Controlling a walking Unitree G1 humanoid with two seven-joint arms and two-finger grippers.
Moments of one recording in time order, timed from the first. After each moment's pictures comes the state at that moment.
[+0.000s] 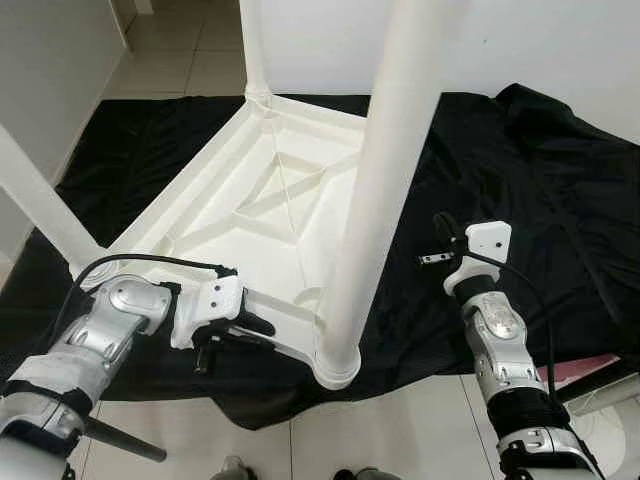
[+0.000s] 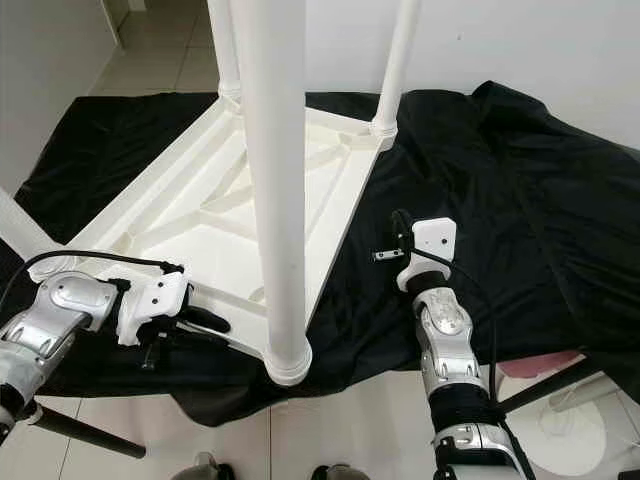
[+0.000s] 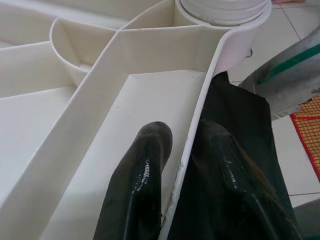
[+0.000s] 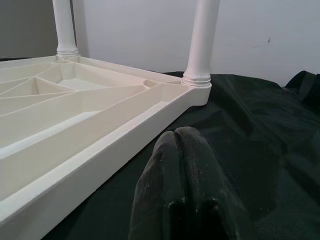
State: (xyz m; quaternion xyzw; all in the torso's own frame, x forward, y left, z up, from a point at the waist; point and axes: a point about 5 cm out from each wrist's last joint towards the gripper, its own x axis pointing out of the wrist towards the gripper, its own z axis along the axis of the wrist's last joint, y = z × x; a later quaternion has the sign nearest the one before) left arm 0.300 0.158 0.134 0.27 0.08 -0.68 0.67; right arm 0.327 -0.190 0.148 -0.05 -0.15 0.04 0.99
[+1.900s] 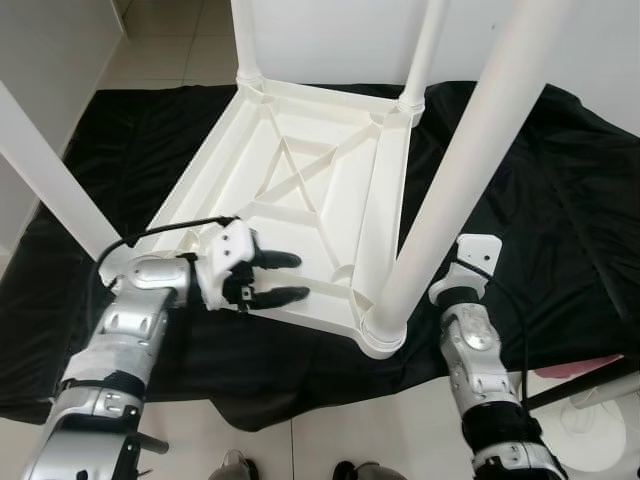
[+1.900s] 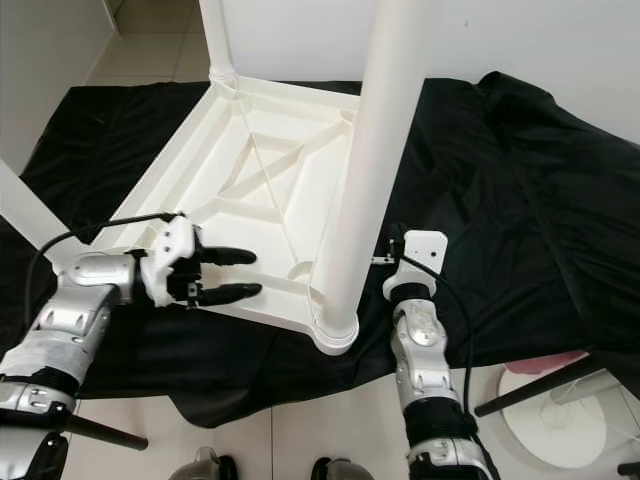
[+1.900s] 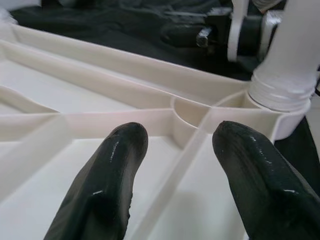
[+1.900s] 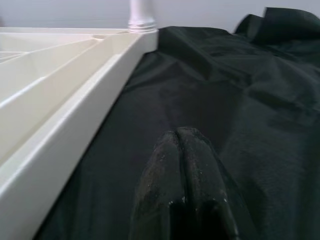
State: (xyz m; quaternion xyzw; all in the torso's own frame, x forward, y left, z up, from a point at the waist) left arm 0.320 0.157 0.180 0.17 -0.04 -0.59 0.79; right arm 0.325 -0.177 0.130 0.01 -0.10 -0.09 0.99
